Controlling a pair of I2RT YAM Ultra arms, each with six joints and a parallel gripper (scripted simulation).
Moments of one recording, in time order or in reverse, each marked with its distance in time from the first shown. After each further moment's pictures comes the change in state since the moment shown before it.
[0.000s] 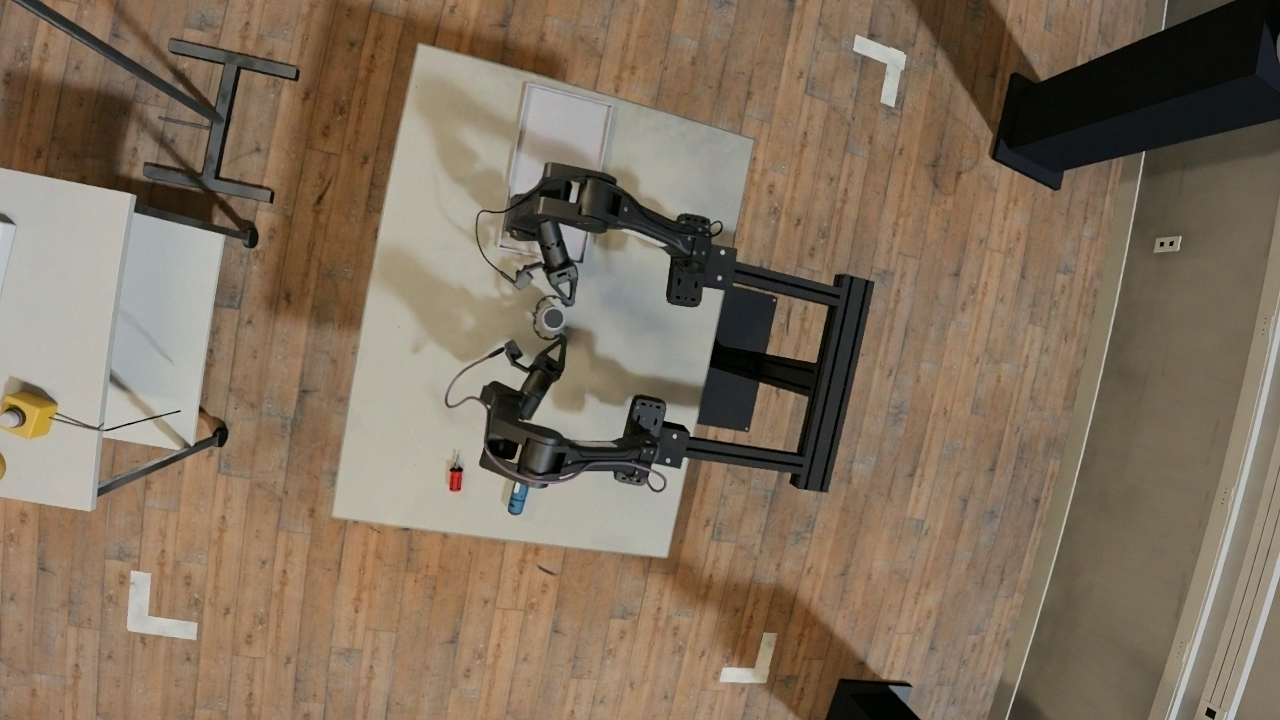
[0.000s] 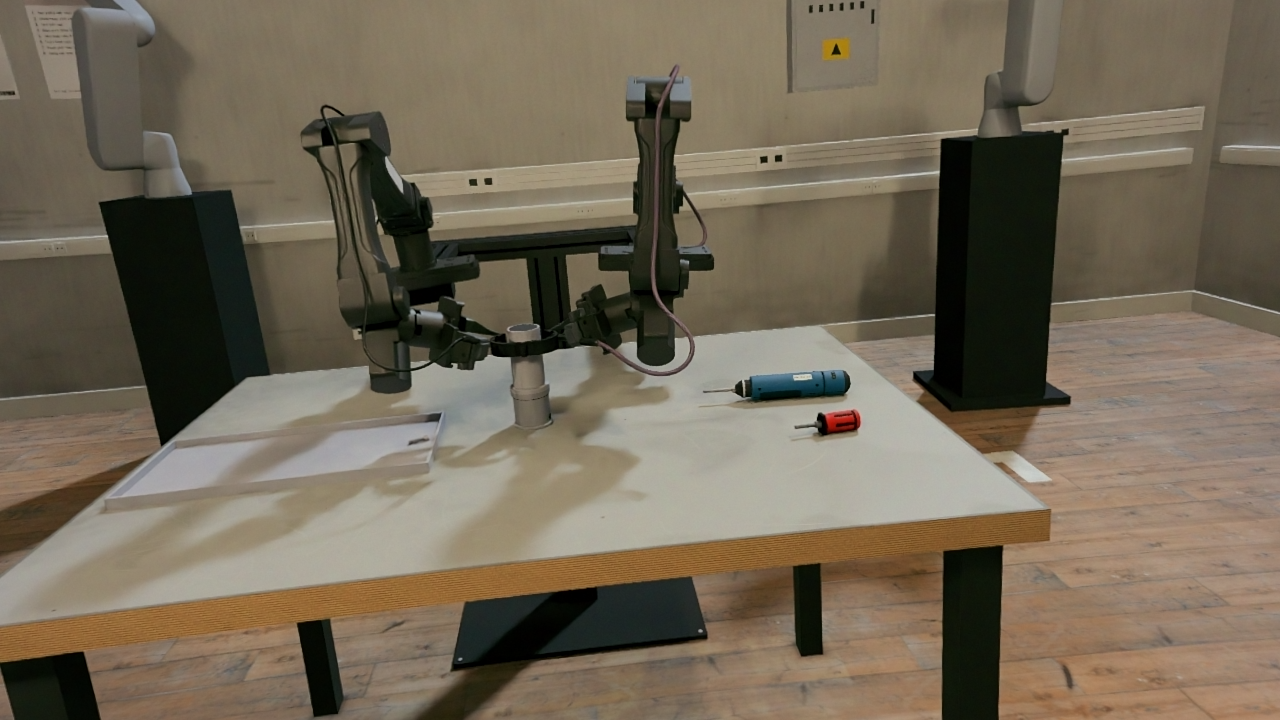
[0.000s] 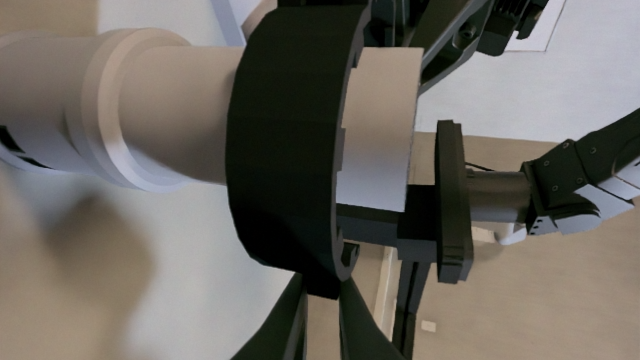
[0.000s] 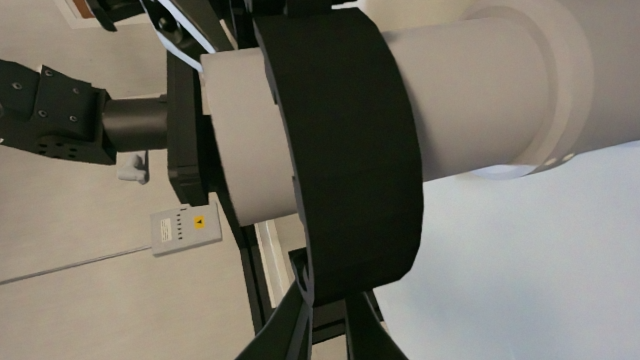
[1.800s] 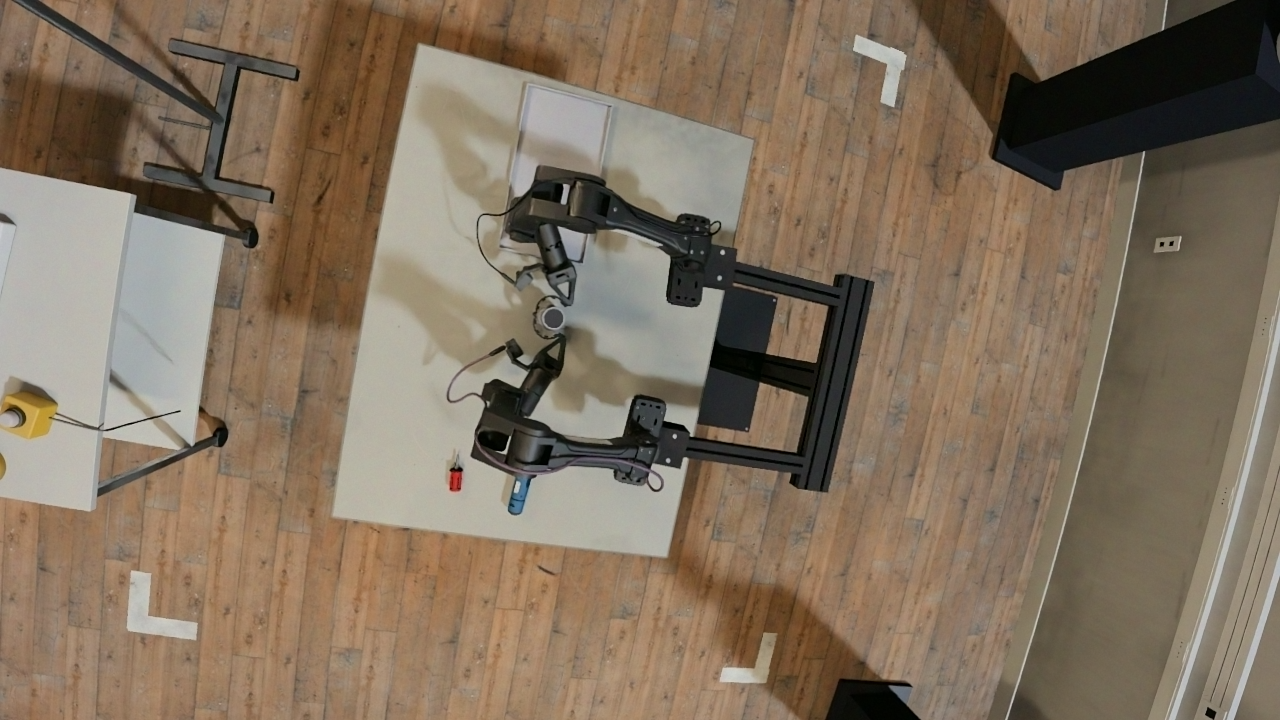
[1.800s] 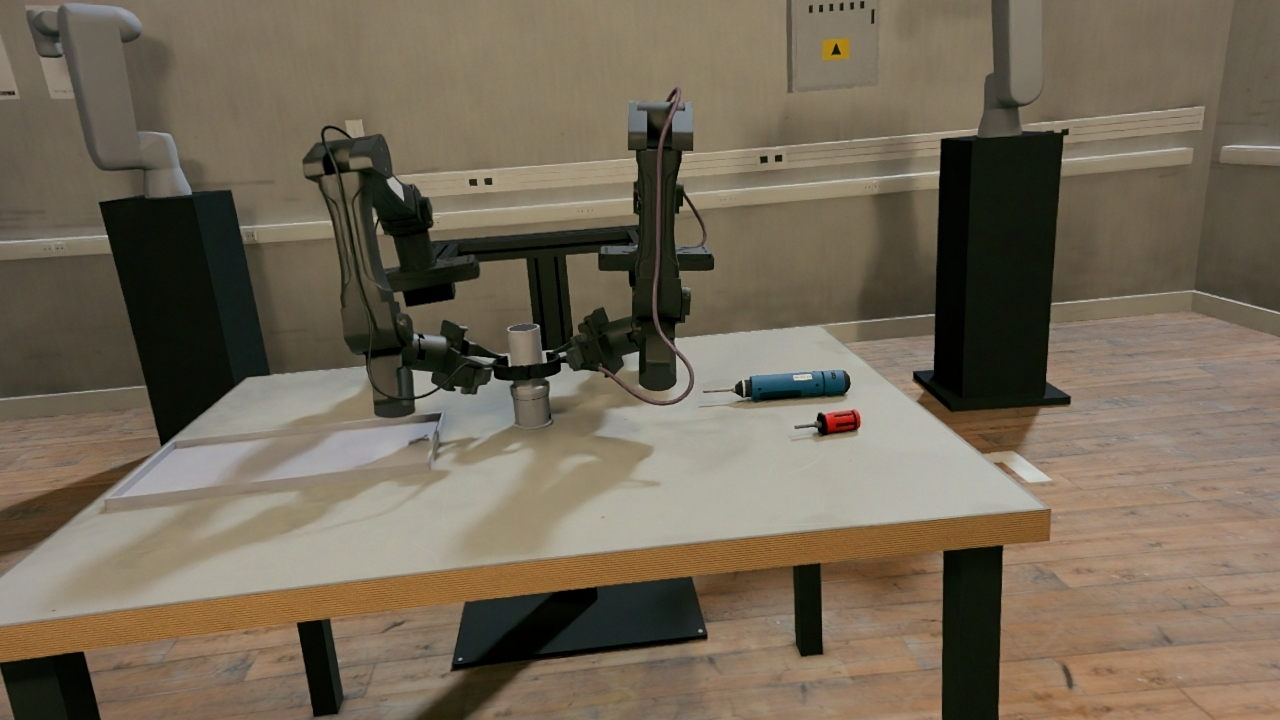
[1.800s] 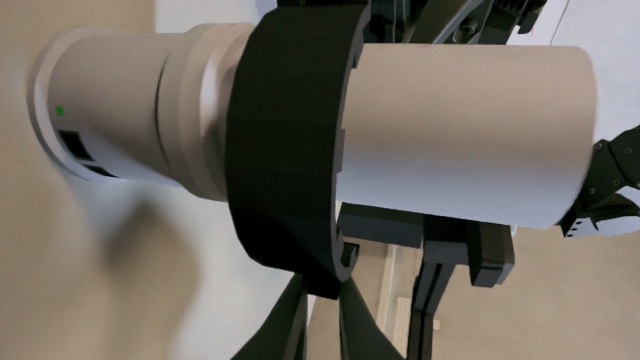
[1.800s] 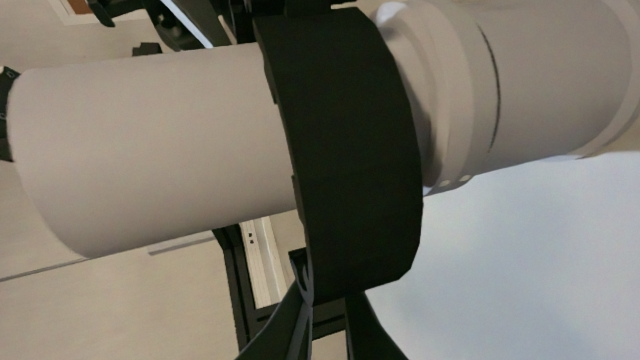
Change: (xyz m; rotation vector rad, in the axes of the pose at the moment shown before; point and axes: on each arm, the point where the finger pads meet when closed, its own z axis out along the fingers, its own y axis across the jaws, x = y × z) left arm 0.000 0.036 0.011 0.003 0.008 0.002; right arm 0.000 -0.036 0.011 0.002 0.010 0.000
